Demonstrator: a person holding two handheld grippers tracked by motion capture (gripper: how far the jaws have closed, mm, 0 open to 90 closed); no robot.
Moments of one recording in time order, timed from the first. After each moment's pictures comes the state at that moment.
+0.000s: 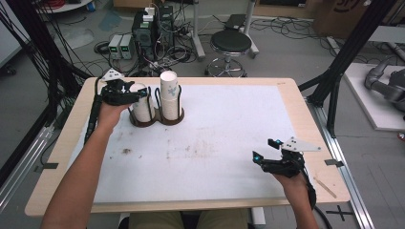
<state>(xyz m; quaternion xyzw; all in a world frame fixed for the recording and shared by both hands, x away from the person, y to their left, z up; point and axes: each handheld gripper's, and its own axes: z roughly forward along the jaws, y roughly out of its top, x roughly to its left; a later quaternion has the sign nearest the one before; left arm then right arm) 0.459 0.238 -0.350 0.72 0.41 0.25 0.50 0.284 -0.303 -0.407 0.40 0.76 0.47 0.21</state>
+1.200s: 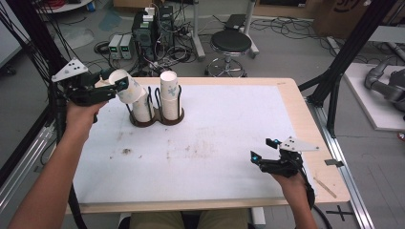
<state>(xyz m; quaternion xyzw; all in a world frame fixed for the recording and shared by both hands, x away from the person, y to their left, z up) 0.375 0.263 -0.272 0.68 0.34 0.27 0.60 0.284 -0.297 -0.404 0.39 0.76 0.47 0.20</state>
